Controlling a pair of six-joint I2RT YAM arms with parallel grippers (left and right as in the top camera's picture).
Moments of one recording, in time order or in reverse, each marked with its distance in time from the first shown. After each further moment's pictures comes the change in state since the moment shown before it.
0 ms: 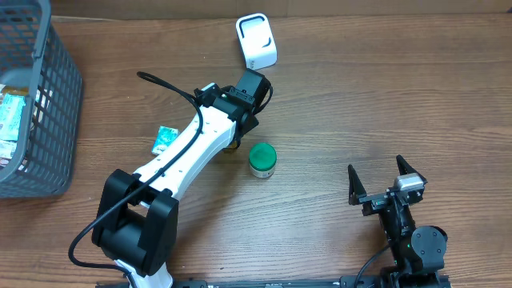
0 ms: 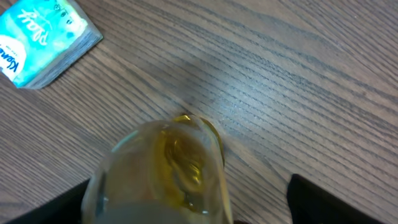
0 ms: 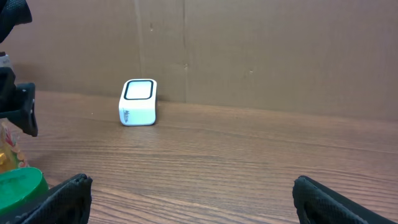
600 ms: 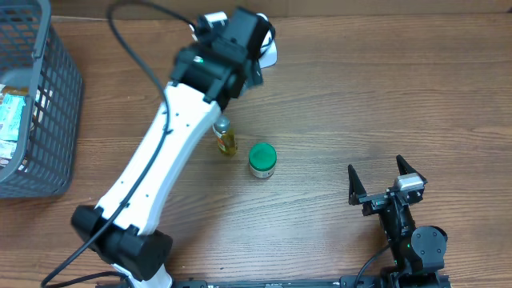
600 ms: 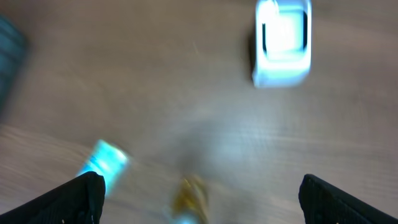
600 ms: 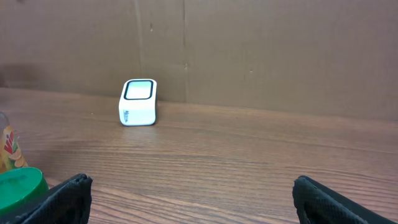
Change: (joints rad) left arm 0.013 -0.031 0.602 -0.312 -0.135 0.485; right arm 0.000 0.000 0.000 0.000 0.000 0.000
